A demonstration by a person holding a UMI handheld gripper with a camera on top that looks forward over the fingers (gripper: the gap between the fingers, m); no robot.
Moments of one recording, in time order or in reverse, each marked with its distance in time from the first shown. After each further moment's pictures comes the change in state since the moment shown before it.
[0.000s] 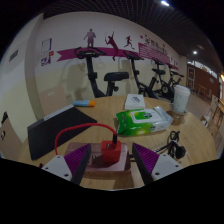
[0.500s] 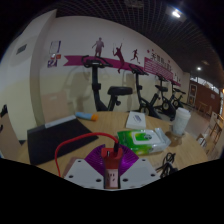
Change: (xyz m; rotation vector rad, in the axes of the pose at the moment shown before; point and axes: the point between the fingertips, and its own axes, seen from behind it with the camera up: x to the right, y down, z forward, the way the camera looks) arm -0.006 -0.056 -0.005 0.128 0.008 -0.113
